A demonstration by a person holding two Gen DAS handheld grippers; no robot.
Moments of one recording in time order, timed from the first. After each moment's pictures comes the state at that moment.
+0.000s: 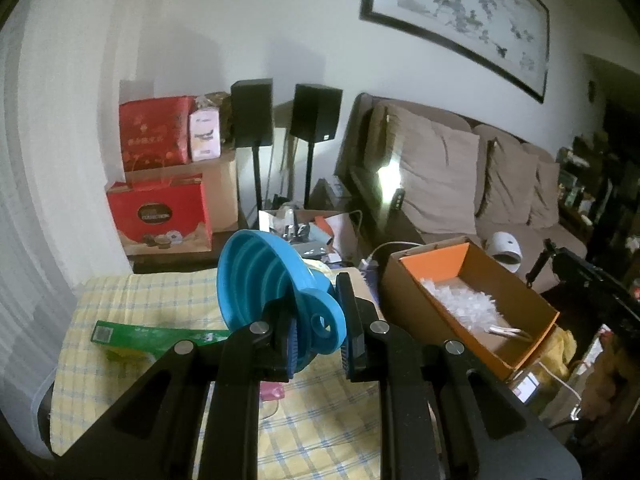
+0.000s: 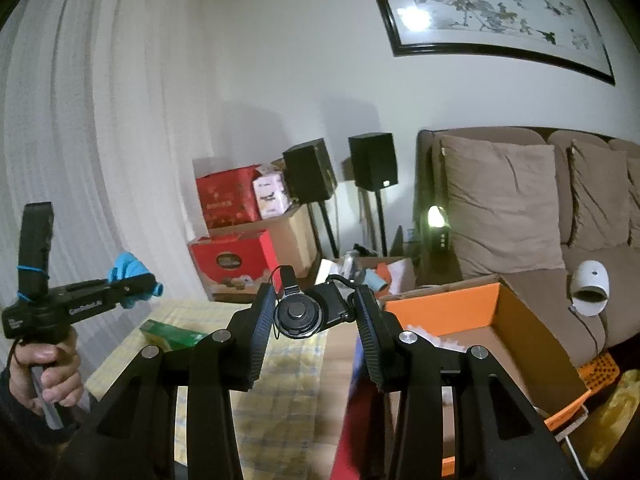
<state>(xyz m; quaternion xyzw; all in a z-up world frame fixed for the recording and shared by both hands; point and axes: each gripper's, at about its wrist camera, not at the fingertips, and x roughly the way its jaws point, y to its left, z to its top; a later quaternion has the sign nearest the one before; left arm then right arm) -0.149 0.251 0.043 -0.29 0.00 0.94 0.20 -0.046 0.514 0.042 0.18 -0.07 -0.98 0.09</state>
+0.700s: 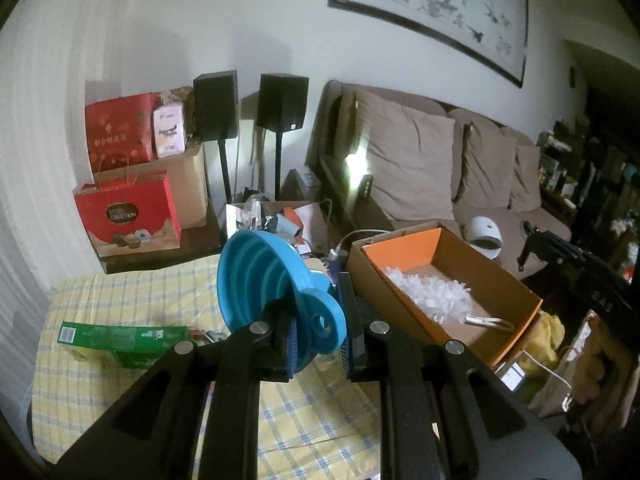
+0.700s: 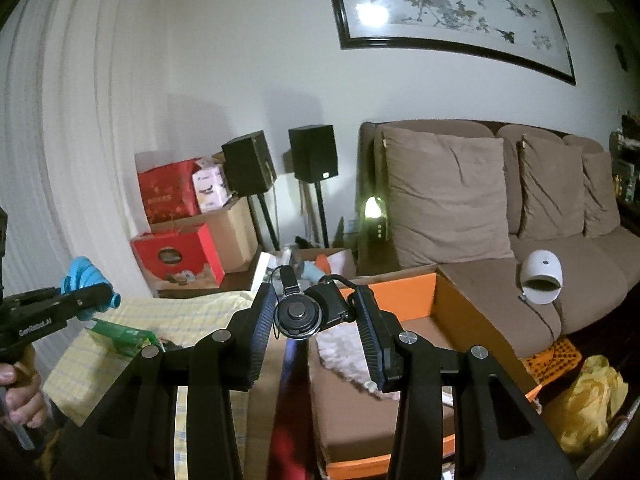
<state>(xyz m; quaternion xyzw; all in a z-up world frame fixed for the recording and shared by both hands) -0.142 0.306 0.033 -0.29 0.01 0.93 0.24 -0.056 0.555 0.031 0.19 -0.06 -0.98 -0.01</state>
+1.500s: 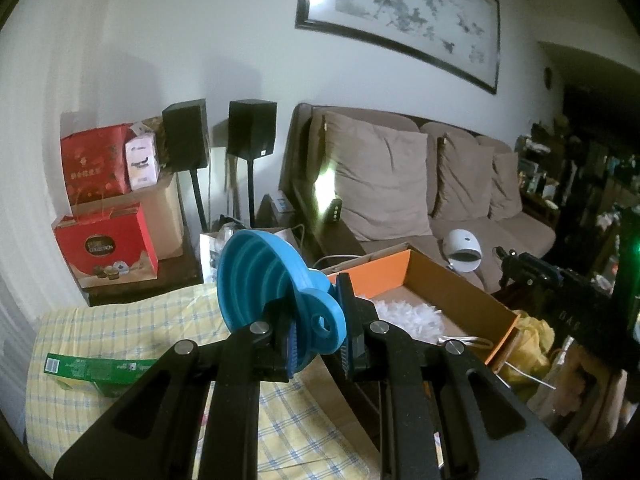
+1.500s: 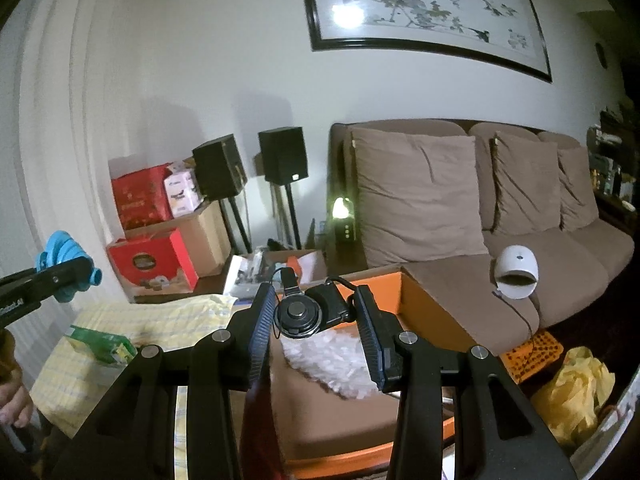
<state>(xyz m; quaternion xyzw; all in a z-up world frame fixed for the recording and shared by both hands) -0.133 0.343 0.057 -0.25 0.02 0.93 0.27 -0.049 0.584 0.029 0.20 -0.07 -0.98 -0.05</state>
